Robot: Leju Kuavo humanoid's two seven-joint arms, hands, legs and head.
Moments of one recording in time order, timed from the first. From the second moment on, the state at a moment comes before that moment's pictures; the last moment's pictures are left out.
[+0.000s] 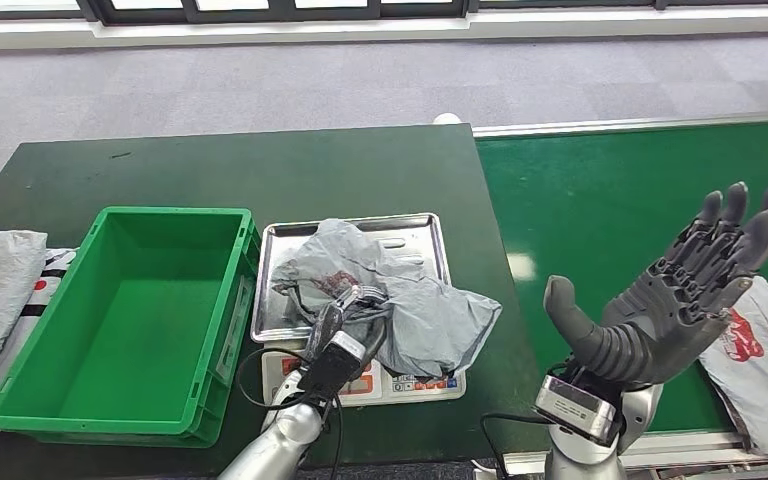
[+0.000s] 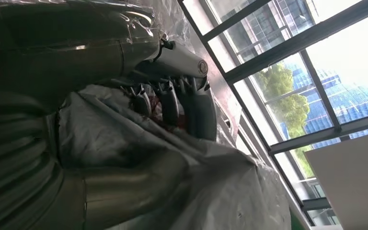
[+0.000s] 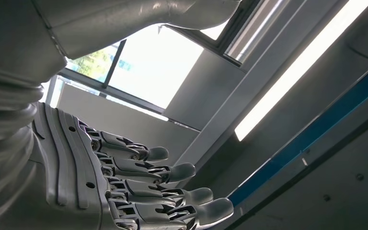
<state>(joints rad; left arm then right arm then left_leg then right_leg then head) -0.33 -0.30 -0.42 -0.73 -0.33 0.34 -0.70 -0.05 0.31 0.06 -1.80 0.80 -0.70 -0.70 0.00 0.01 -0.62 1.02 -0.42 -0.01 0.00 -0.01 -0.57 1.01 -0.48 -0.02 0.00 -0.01</state>
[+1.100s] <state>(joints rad) -0.30 -0.28 -0.33 -1.10 -0.39 0.70 -0.70 -0.05 0.31 0.05 -1.77 0.79 -0.70 -0.69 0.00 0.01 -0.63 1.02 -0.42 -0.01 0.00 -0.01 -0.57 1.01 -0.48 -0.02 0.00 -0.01</state>
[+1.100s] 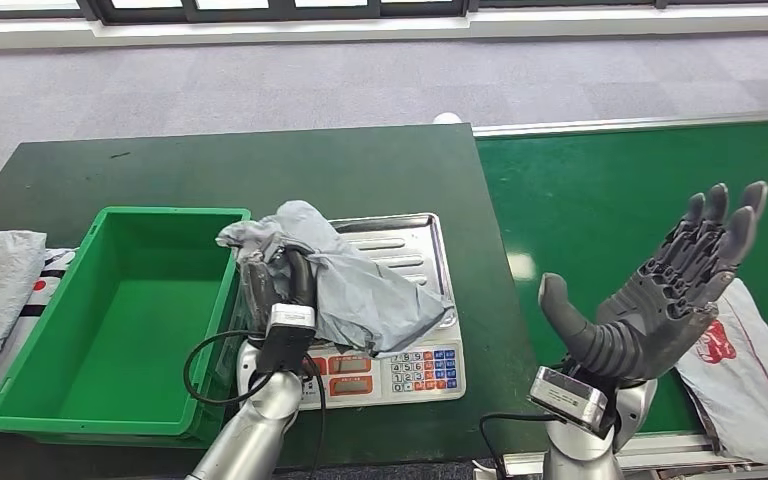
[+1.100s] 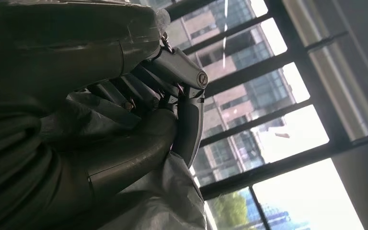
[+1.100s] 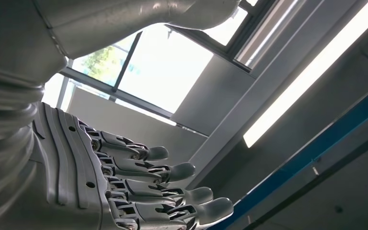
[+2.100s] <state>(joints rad) -0.27 -0.29 -0.01 -1.31 -0.57 0.70 -0.70 -0.01 0.31 0.03 -1.74 0.77 -0.70 -0.69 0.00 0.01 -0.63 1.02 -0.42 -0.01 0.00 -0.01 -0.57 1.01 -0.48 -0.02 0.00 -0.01</state>
